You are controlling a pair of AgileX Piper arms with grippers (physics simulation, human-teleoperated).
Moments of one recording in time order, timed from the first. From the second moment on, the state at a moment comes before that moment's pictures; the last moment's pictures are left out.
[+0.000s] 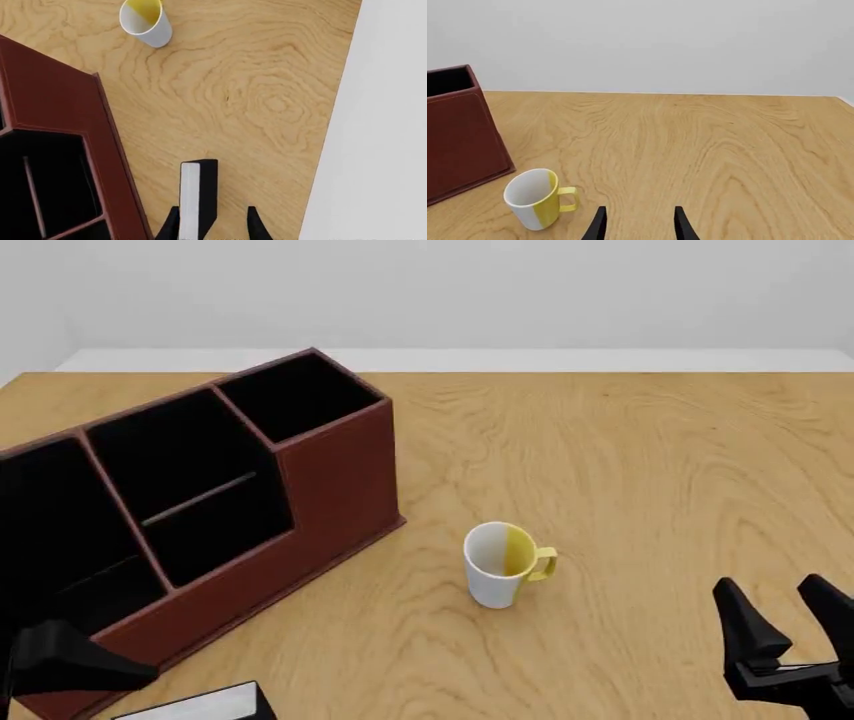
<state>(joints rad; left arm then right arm) -1.02 0.55 -0.79 1.22 0.32 0.05 0.25 0.00 -0.14 0.00</state>
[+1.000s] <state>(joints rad) -0.91 0.59 -0.65 1.11 0.37 0.05 0.28 0.00 -0.16 -0.01</state>
